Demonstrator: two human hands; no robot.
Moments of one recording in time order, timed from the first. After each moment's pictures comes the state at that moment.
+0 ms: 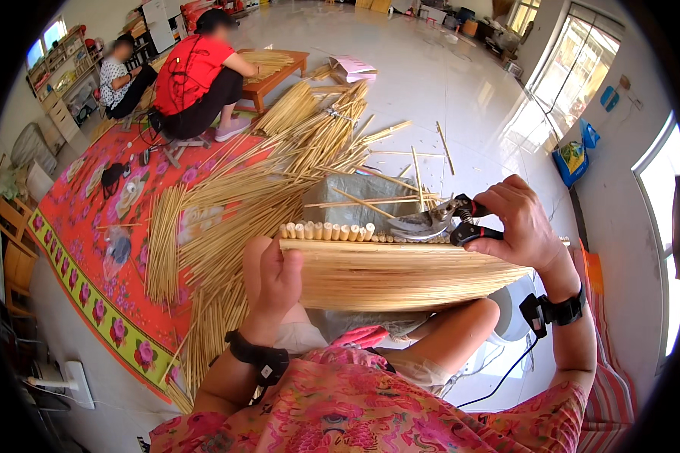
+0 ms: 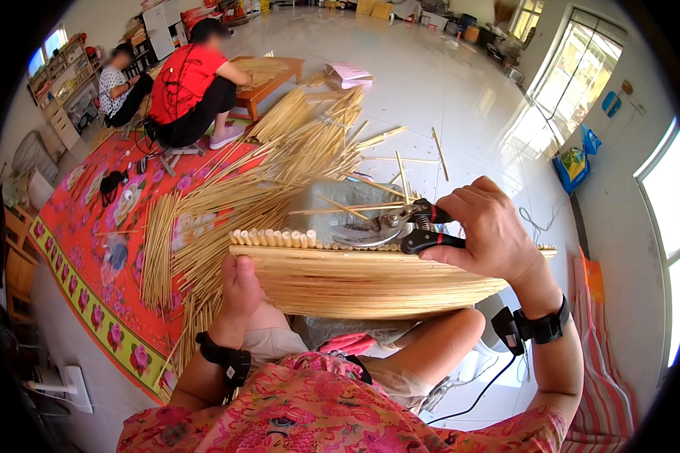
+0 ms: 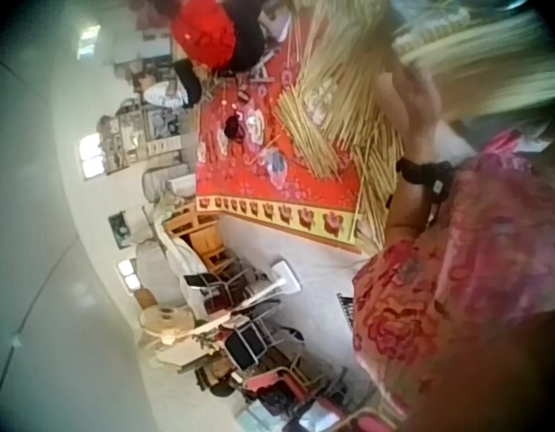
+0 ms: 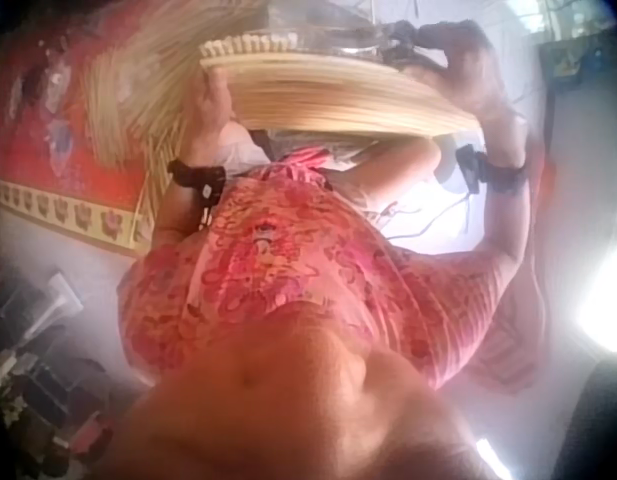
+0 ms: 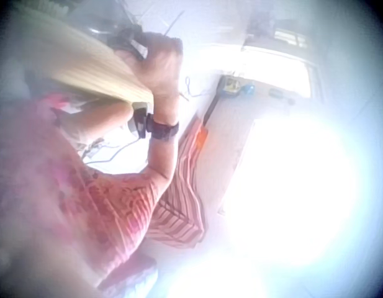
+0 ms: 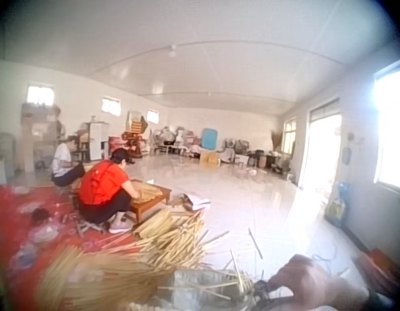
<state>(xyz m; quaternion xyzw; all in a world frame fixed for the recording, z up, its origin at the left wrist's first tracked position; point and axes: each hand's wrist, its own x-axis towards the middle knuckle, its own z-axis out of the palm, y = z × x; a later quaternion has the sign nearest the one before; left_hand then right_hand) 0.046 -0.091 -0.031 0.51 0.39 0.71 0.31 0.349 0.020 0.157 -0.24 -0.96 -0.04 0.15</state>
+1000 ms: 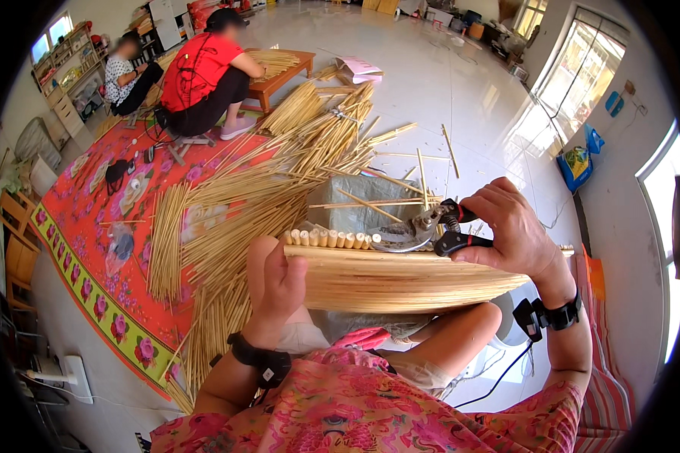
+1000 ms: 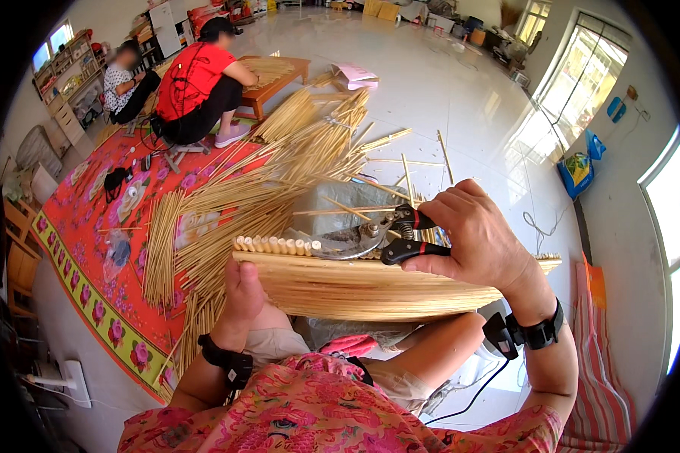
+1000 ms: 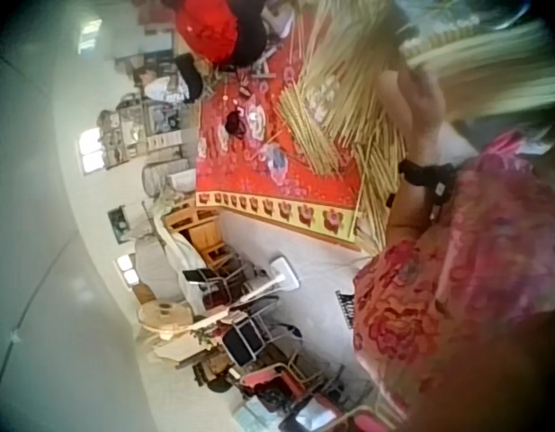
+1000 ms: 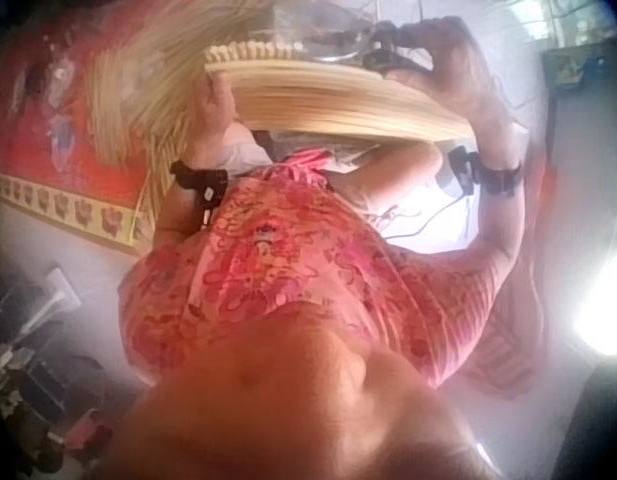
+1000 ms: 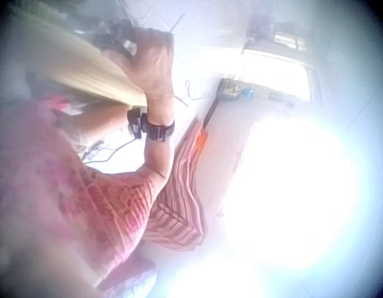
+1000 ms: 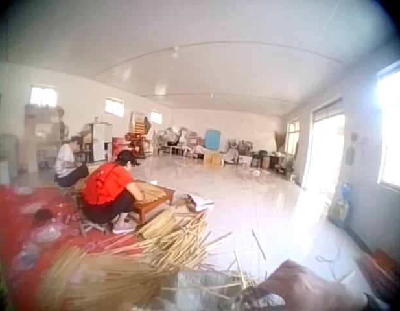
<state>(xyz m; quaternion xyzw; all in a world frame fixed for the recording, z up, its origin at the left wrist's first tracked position) 0.046 -0.098 -0.033 0.51 0.44 0.68 0.29 0.332 0.019 0.156 -0.21 -0.97 -0.02 0.15</state>
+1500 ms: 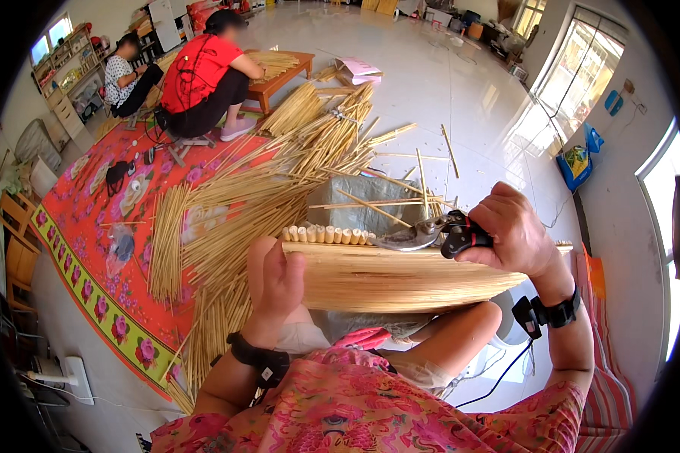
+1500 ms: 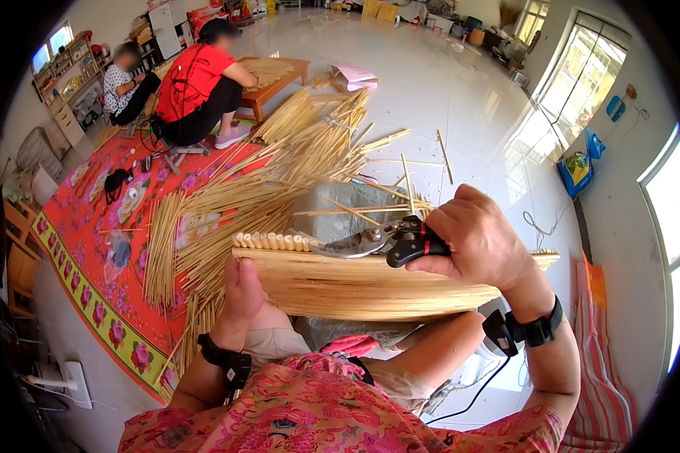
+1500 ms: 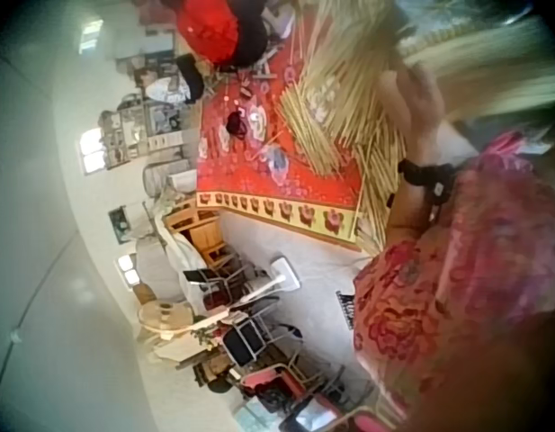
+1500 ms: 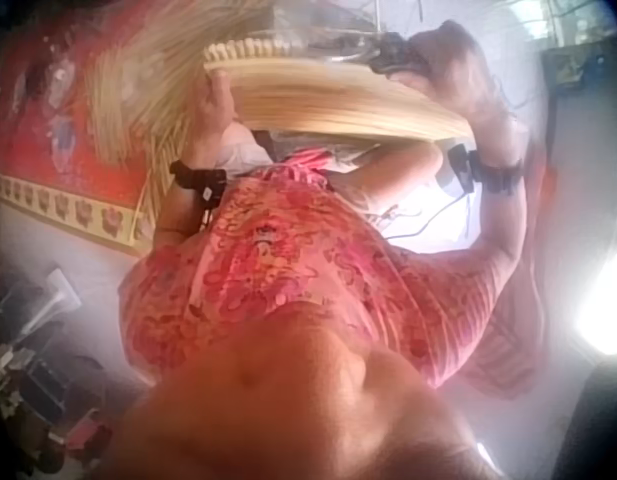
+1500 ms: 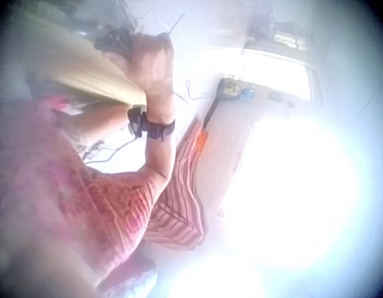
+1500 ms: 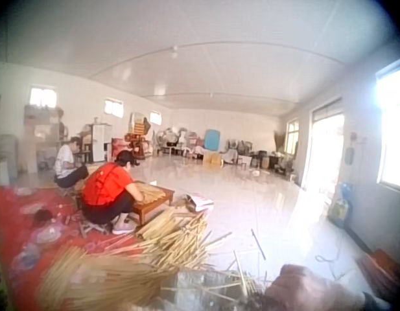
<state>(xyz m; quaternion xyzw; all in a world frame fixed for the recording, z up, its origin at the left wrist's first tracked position) 0.045 -0.098 -0.030 0.49 0.41 0.69 0.32 0.337 0.018 0.157 -0.18 -0.98 -0.05 0.12</state>
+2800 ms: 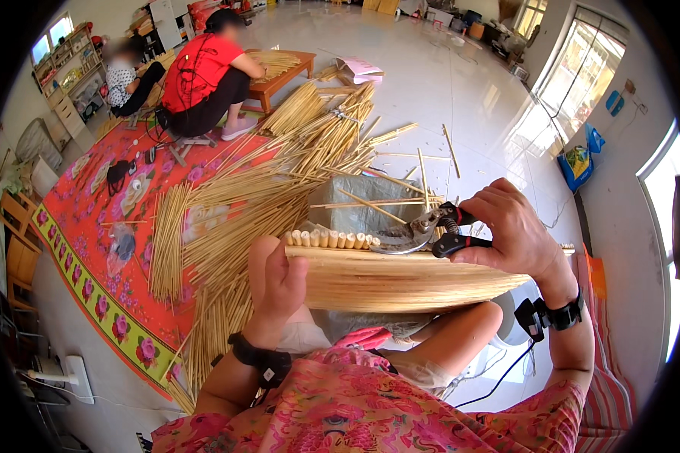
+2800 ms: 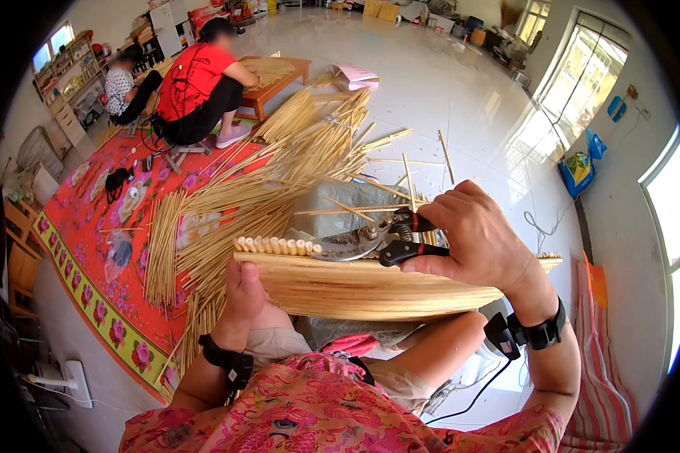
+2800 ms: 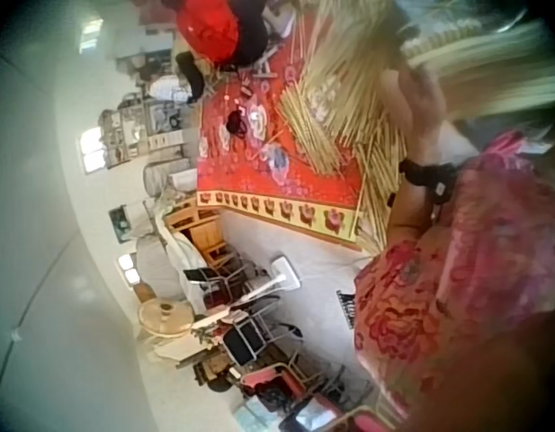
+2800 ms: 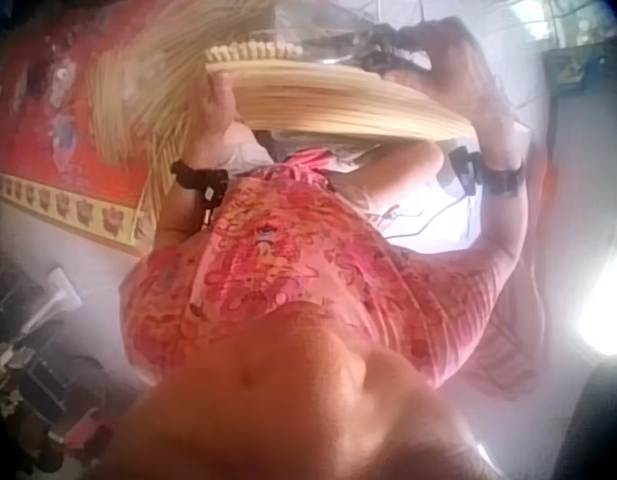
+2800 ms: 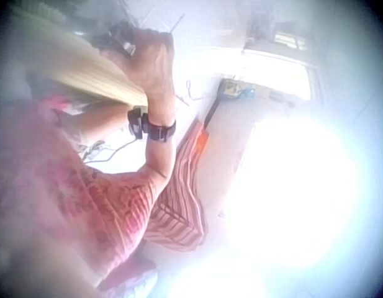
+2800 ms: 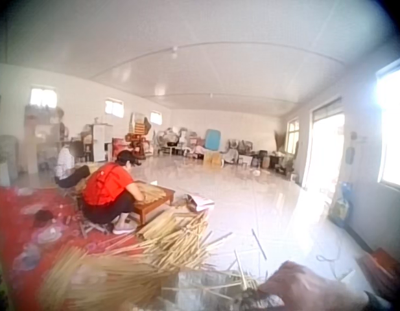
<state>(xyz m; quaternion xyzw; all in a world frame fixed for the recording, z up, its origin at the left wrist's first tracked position) 0.047 -0.099 -0.032 0.51 0.38 0.71 0.31 0.329 0.015 0.158 -0.22 -0.97 -0.01 0.14</state>
